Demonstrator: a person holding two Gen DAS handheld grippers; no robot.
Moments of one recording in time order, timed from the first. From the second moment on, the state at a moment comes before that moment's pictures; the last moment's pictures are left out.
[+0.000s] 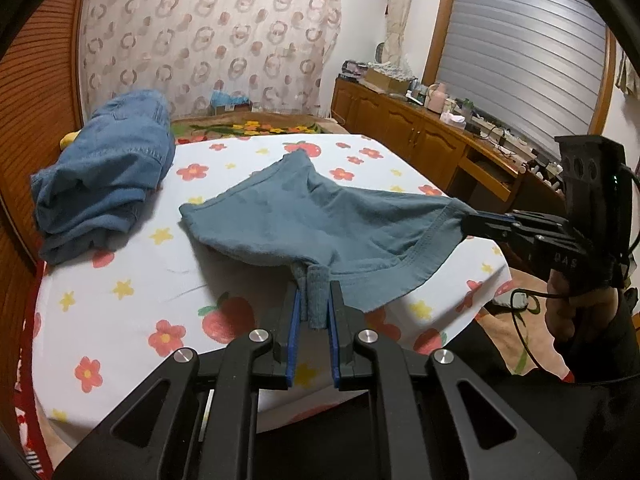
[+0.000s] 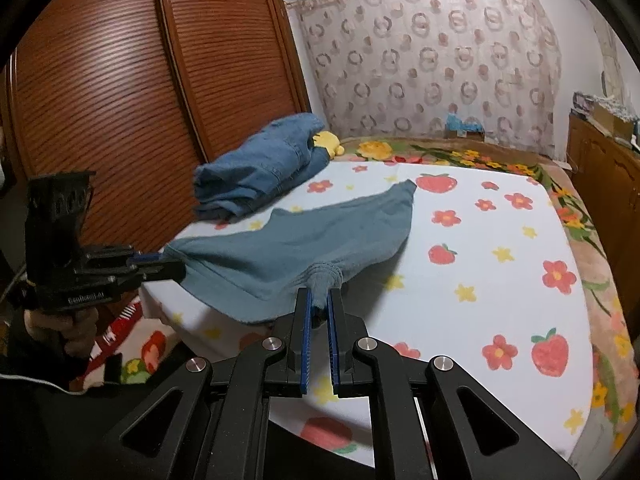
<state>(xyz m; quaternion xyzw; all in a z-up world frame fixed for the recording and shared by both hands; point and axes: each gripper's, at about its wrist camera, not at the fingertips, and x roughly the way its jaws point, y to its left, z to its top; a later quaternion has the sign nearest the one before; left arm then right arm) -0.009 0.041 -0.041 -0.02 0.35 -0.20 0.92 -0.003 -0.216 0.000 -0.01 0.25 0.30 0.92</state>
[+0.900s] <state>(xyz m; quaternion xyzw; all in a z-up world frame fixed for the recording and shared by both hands) 0.075 0.066 -0.043 -0.03 0.35 -0.15 0.92 0.088 -0.166 0.014 -0.06 0.23 0.27 0.93</state>
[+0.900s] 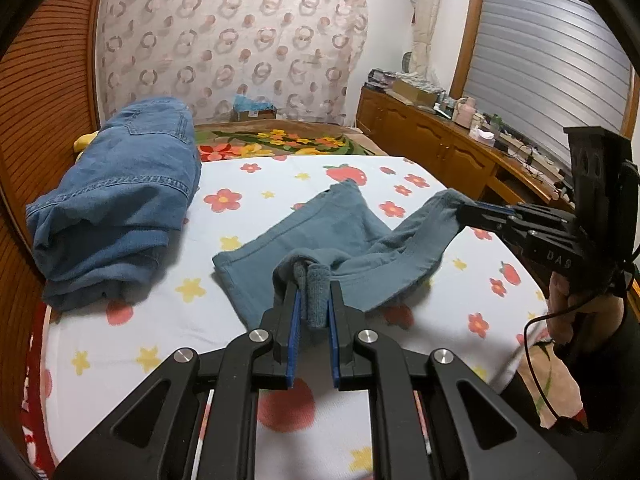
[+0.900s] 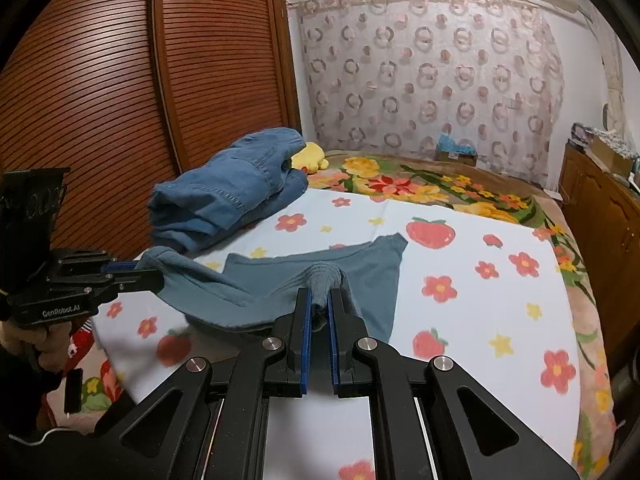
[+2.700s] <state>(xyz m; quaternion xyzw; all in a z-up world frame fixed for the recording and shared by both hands) 0.083 0.088 -0.081 -0.02 0.39 -0.13 0.91 0.103 -0.168 -0.027 -0.08 0.33 0.31 0.89</state>
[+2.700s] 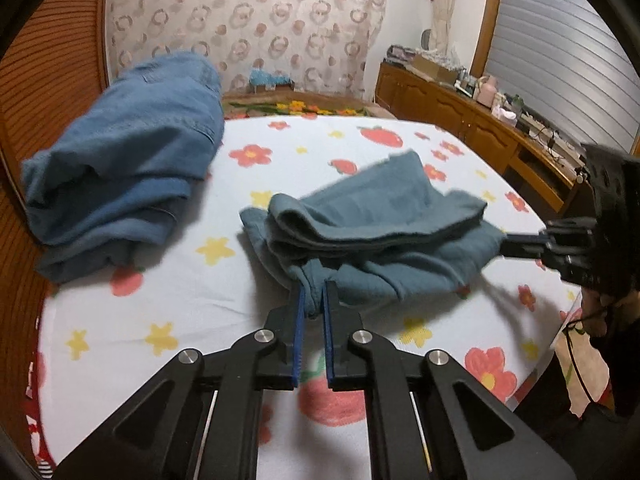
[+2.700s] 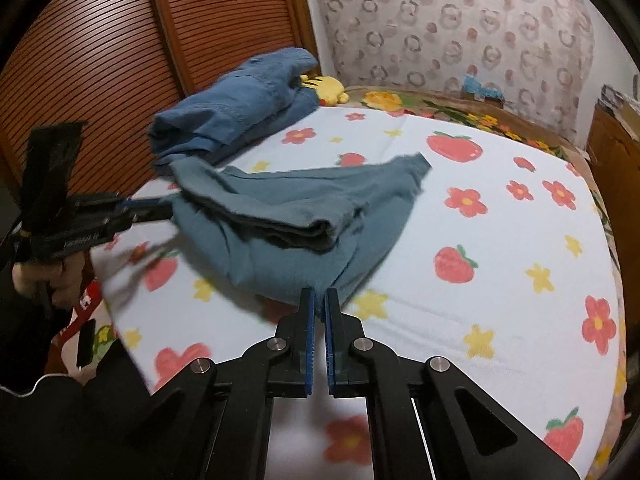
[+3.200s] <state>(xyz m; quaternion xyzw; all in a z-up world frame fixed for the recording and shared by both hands) 0.067 0.105 -0.111 -0.02 0.41 -0.12 0.90 0.073 -0.161 -0.044 -0.08 0.34 0.29 0.89</state>
